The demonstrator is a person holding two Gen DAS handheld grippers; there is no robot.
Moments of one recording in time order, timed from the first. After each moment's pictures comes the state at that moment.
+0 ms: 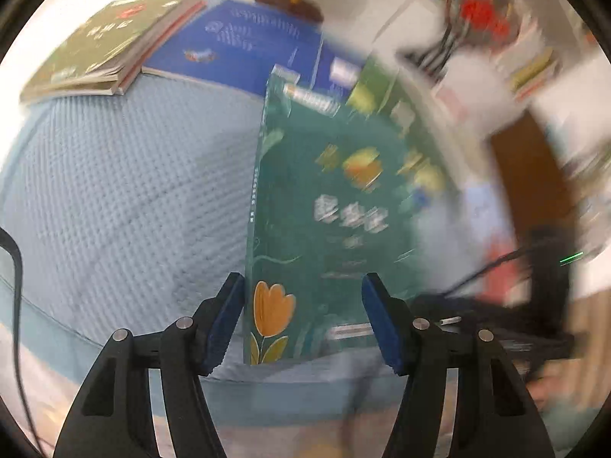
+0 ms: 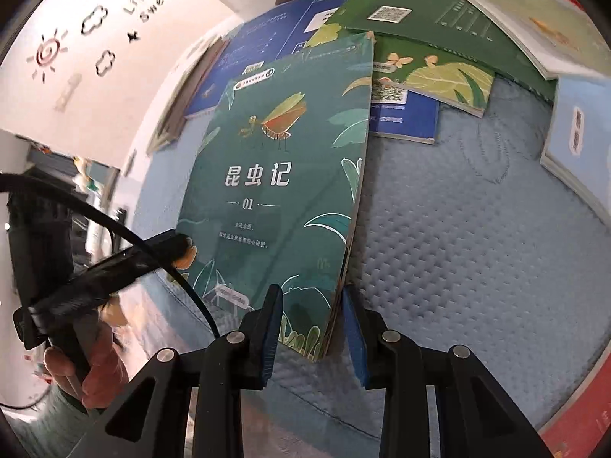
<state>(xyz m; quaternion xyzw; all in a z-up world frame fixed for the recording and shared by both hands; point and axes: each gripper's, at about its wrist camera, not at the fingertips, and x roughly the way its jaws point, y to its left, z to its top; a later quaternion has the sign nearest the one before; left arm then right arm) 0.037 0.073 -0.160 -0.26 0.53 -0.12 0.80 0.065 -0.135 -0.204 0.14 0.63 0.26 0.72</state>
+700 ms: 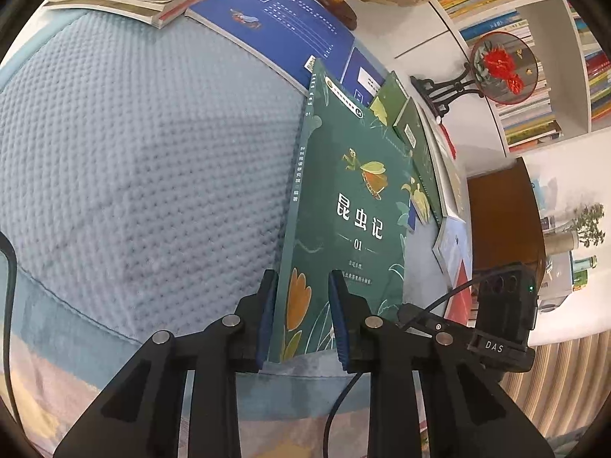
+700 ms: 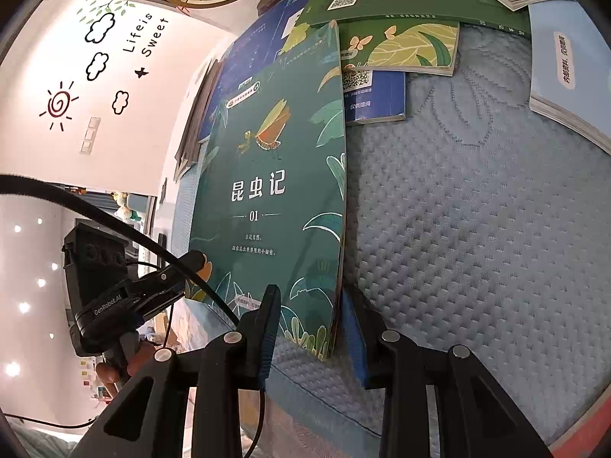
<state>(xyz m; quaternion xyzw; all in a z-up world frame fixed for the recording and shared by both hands) 0.025 0.088 -0.194 -0.34 0.54 -0.10 0.76 0.071 -0.179 -0.220 0.24 0.63 0.29 0.68</state>
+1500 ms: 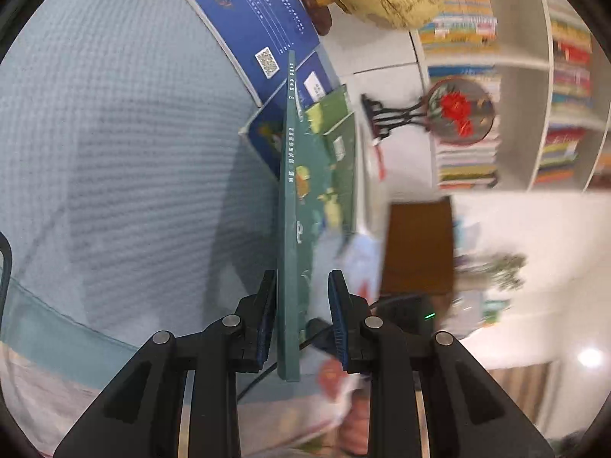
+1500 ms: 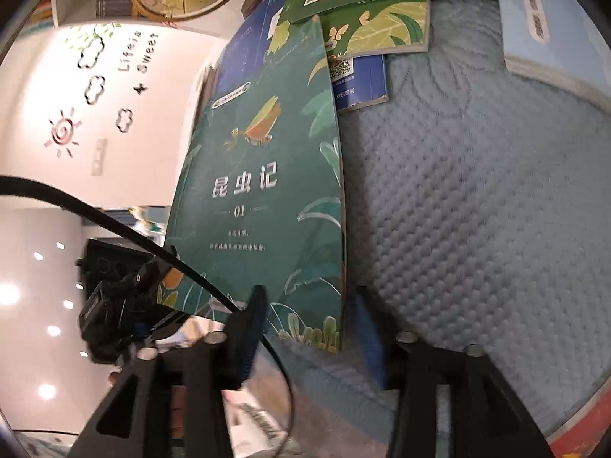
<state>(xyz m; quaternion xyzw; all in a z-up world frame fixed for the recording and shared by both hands) 0.028 0.083 -0.190 -0.53 0.48 -0.18 0.68 0.083 -0.216 -0.224 0.30 0.64 0.30 0.63</state>
